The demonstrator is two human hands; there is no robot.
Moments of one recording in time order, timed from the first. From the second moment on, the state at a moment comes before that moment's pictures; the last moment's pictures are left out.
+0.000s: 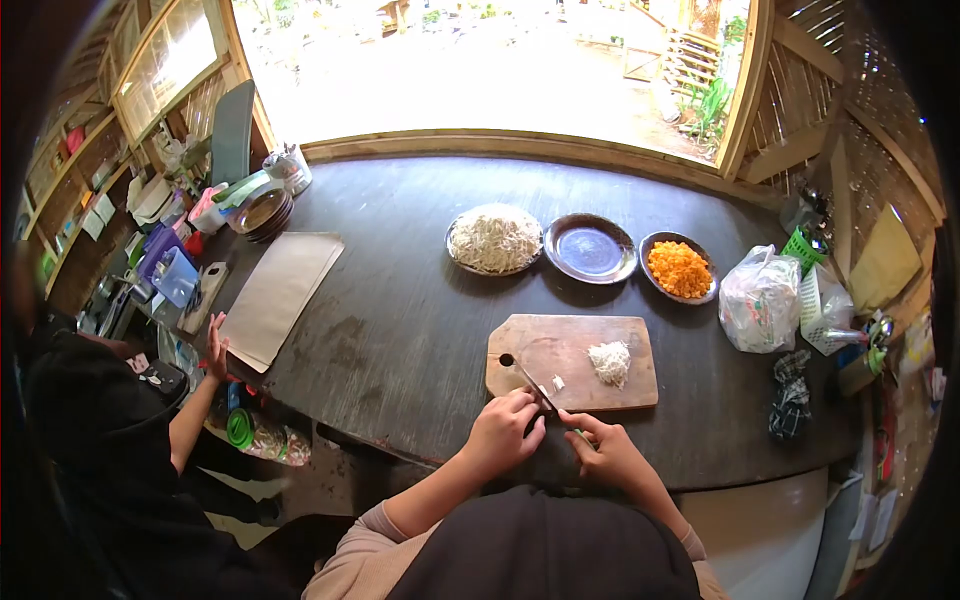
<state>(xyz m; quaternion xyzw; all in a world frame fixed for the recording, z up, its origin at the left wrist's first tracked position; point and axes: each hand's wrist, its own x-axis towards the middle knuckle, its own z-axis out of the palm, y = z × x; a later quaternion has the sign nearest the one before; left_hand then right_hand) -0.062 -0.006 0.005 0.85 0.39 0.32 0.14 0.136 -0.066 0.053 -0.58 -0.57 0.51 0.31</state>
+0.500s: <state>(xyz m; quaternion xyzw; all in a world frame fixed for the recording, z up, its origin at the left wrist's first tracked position) -0.058 -0.008 0.006 0.85 0.39 0.32 0.11 0.127 -0.058 0.037 -0.57 -0.59 0.48 0.31</state>
